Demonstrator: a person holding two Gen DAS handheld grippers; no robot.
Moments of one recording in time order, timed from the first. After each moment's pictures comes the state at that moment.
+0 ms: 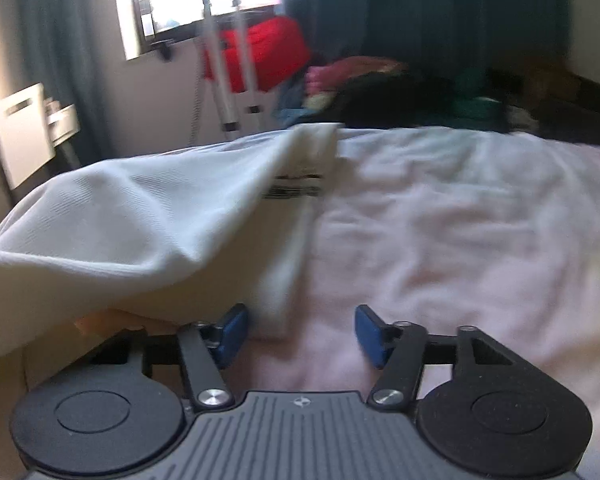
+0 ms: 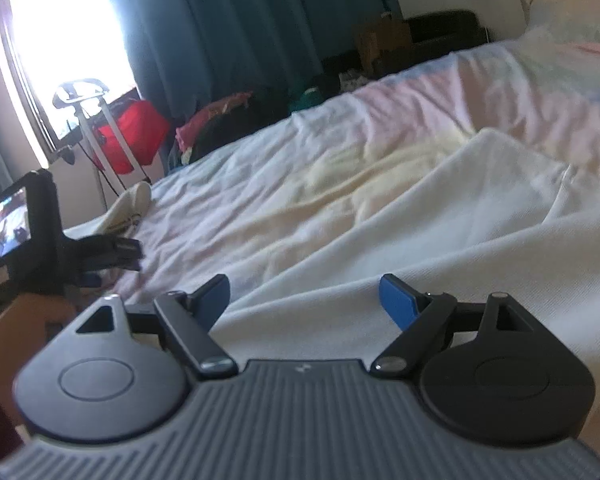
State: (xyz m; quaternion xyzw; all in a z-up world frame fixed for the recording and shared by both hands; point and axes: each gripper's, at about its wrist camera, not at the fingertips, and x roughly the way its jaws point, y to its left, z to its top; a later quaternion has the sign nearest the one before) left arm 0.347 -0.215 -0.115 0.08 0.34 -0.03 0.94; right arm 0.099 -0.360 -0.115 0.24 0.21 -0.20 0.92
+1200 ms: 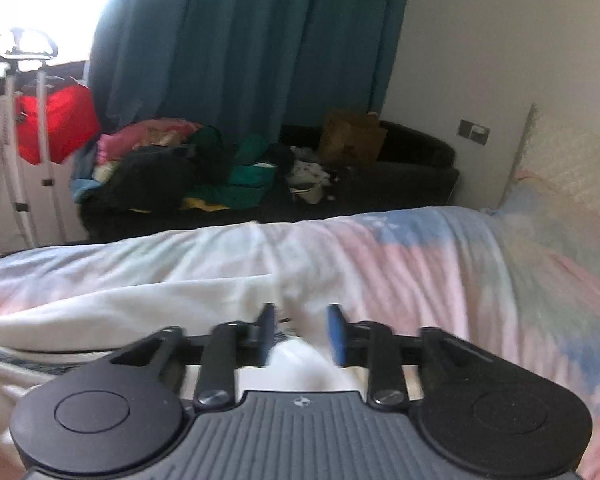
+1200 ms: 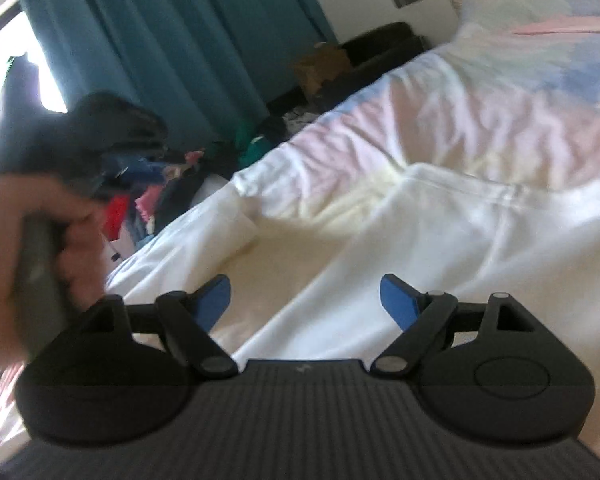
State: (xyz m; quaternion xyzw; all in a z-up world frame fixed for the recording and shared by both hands) left arm 0.308 -0.367 -0.016 0.03 0.27 -0.32 0.91; right arm 0.083 -0.415 -0.108 0.31 0.14 -0.26 0.90
